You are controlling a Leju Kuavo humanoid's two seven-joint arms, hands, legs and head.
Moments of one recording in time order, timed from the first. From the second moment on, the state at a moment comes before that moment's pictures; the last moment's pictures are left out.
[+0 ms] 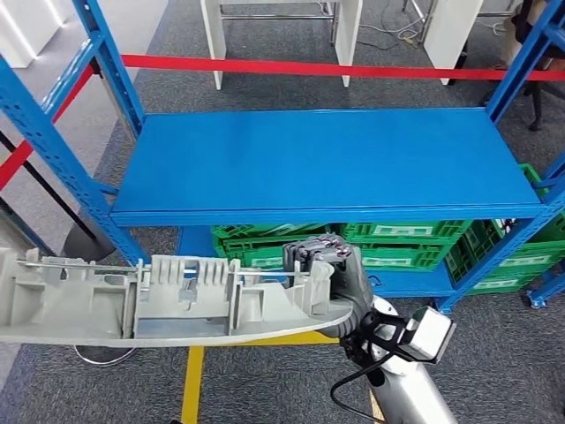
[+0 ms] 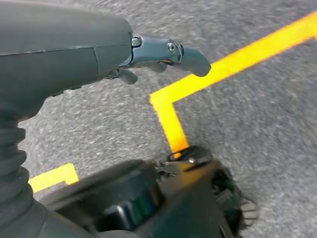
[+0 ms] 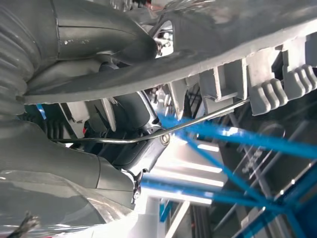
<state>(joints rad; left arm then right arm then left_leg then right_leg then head) 0.01 -0.16 0.65 -0.24 -0.98 0.23 -0.31 -0.20 0.06 0.51 -1.52 -0.02 0.33 -0.70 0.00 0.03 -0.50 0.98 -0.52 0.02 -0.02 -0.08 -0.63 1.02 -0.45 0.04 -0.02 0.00</state>
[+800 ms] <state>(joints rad) 0.01 -0.17 0.69 -0.24 -0.87 0.27 -0.33 -0.20 0.04 0.51 -1.53 0.00 0.31 -0.70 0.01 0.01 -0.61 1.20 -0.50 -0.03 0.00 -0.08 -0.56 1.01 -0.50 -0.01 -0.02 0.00</state>
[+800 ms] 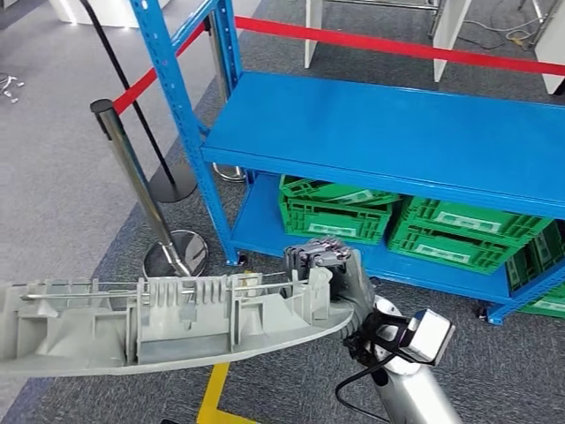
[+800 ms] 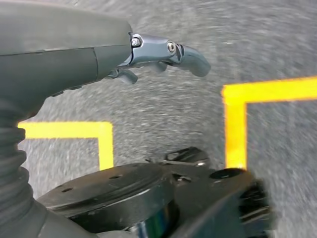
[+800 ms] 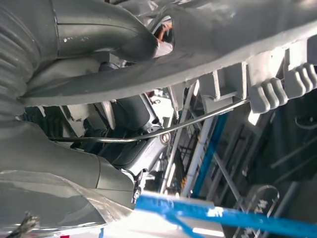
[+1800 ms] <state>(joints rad) 0.04 -0.29 1.10 -0.56 -0.74 0.27 -0.27 -0.20 0.01 0.60 -1.54 0.02 0.29 -0.69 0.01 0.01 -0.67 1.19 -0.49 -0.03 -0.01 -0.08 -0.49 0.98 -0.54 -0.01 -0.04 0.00</state>
